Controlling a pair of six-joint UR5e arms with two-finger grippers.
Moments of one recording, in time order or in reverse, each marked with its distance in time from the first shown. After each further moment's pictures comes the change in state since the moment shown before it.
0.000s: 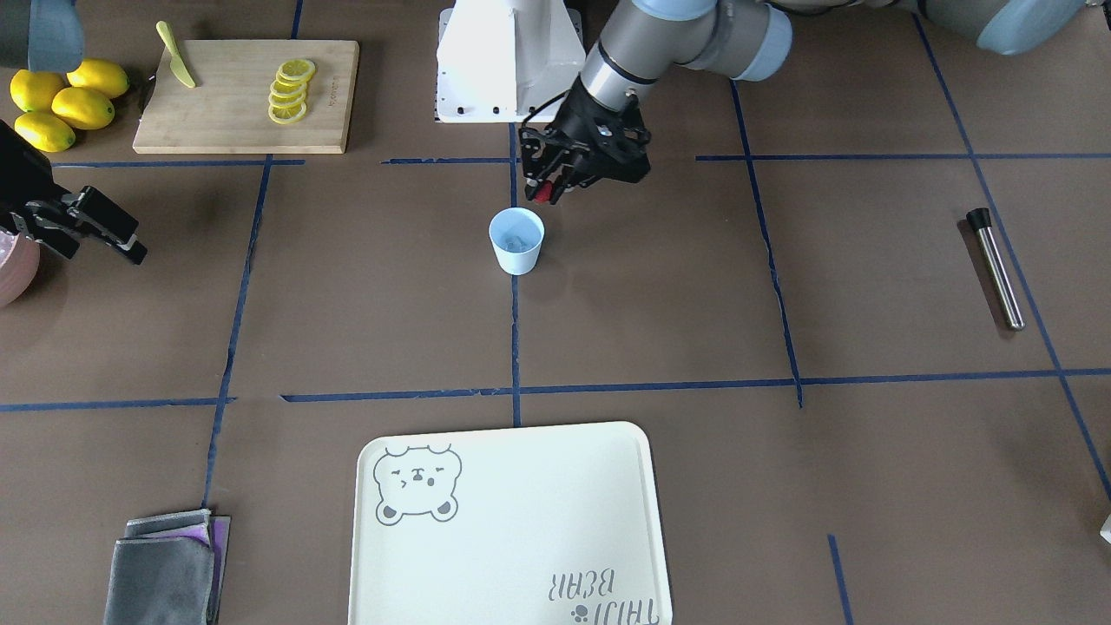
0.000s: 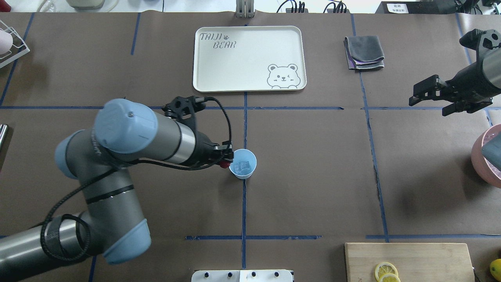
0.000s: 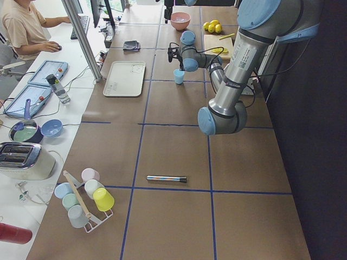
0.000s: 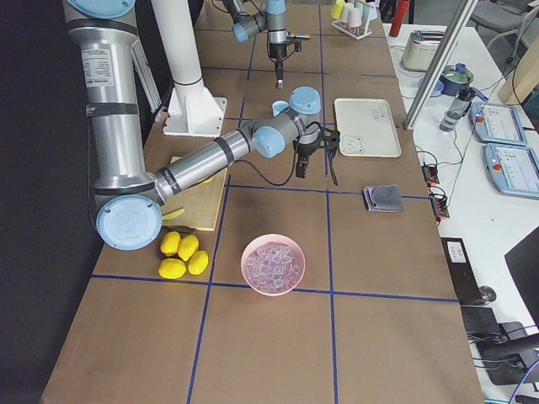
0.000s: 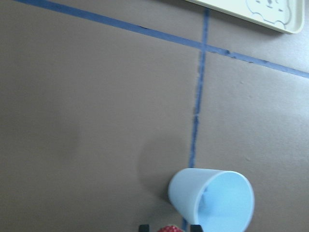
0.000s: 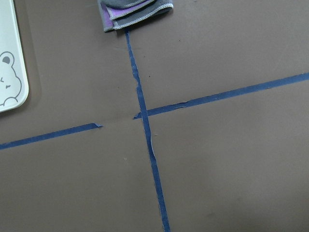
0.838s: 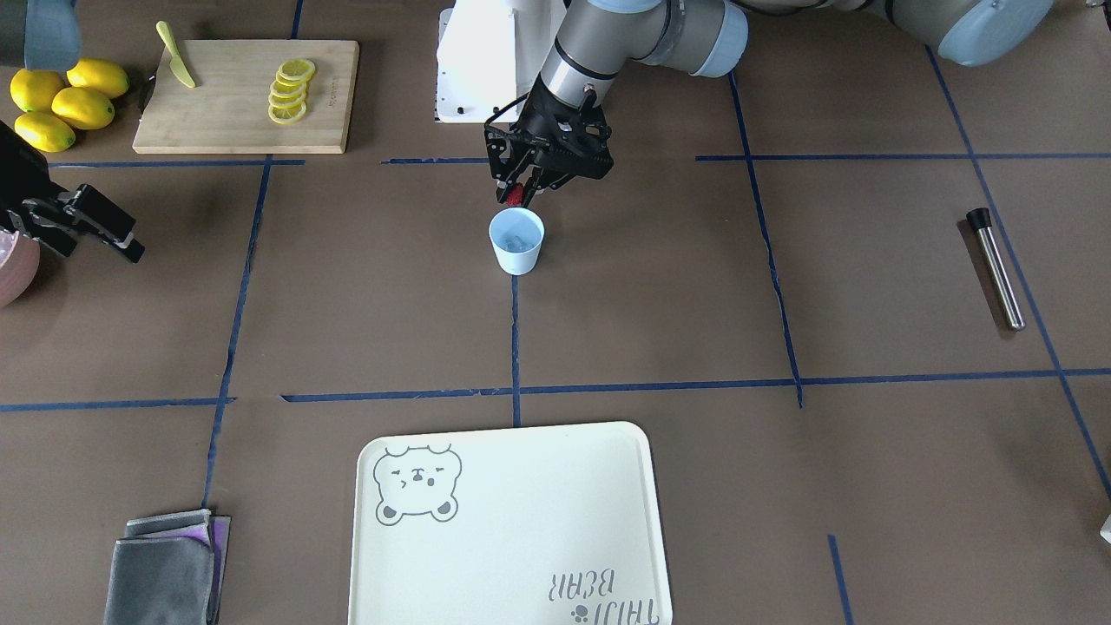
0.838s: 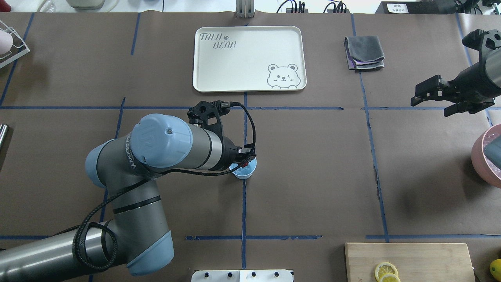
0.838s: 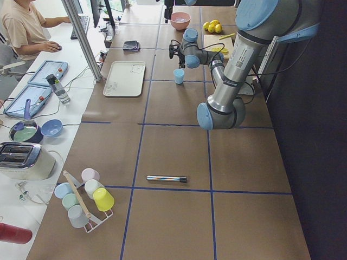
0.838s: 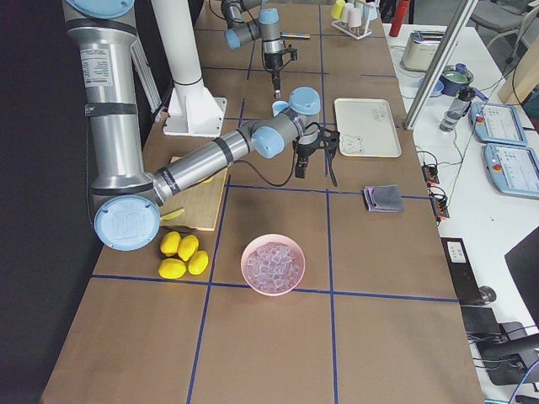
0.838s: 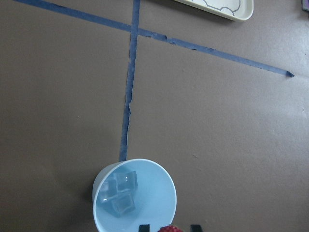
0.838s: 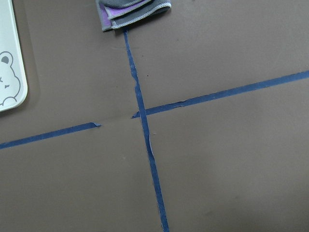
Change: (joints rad) left arm 0.025 -0.036 0.036 0.011 0.097 0.026; right arm 0.002 -0.005 0.003 0.000 0.003 0.000
